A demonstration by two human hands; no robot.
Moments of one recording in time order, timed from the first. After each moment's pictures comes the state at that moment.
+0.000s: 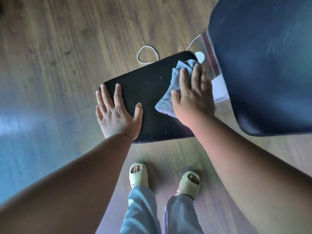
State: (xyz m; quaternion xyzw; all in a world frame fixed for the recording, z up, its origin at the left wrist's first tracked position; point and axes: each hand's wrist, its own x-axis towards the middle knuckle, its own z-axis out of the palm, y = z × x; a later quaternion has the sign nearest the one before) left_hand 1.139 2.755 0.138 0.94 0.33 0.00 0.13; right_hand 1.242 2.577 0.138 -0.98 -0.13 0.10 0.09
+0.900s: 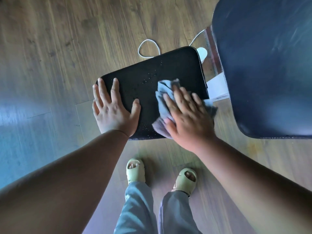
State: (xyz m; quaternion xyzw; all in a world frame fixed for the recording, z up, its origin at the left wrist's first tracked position) left_hand 1.140 2.756 0.138 0.94 0.33 0.01 0.12; right_hand 1.186 2.547 0.138 -0.94 -0.32 0.06 0.05
